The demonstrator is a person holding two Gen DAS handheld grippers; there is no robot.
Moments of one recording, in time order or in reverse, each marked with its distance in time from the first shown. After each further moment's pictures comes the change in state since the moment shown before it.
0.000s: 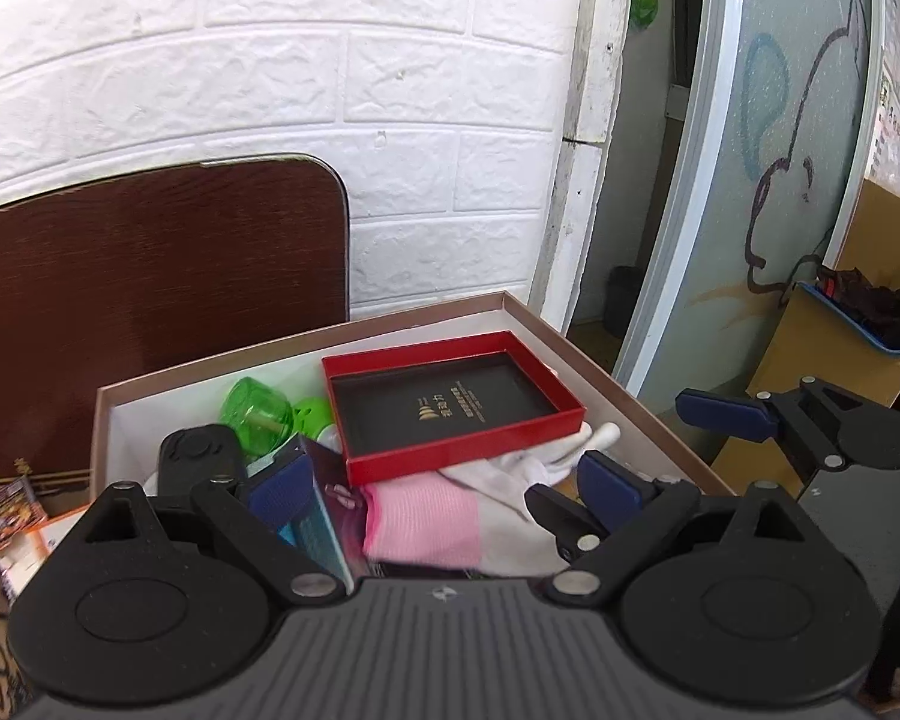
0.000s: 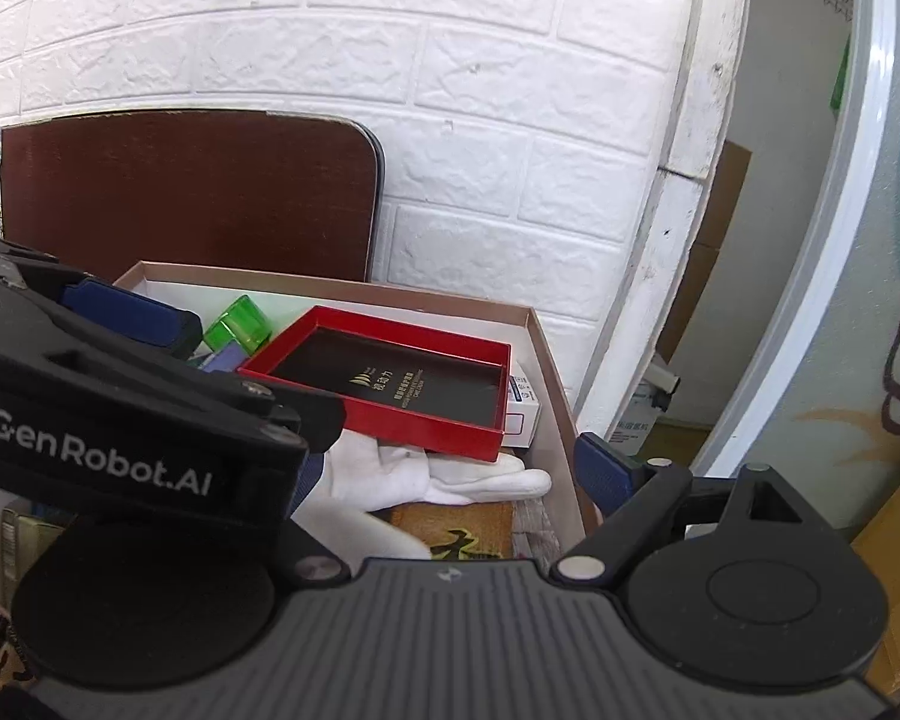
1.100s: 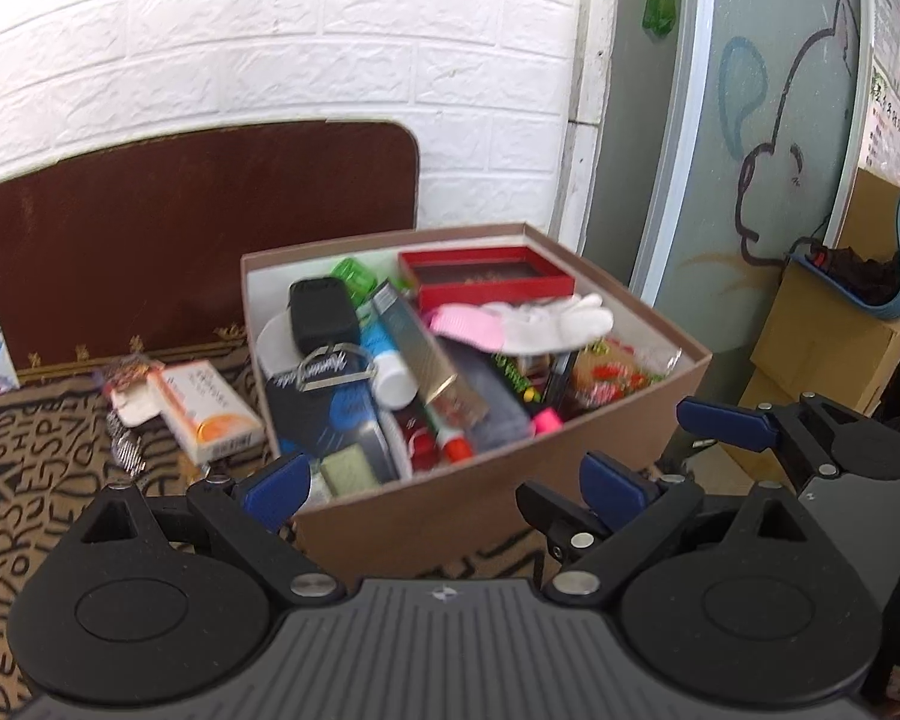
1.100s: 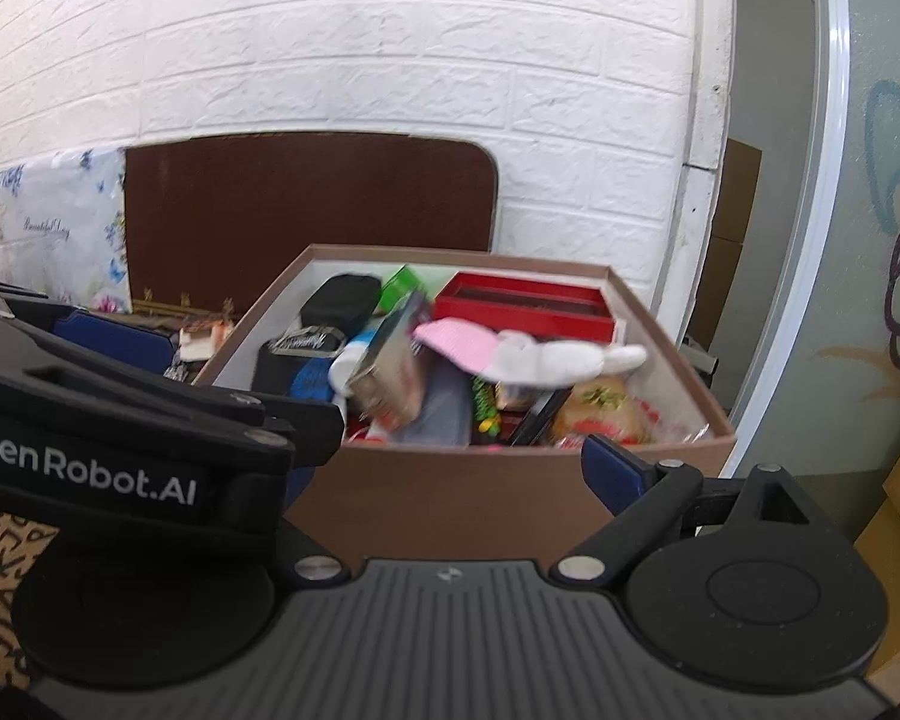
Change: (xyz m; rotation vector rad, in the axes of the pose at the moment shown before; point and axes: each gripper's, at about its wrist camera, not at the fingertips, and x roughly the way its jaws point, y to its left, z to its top) left arm -0.121 0.003 -0.101 -0.028 -0.007 0.085; right arm -0.112 0.073 -0.068 0.055 -0.046 0.085
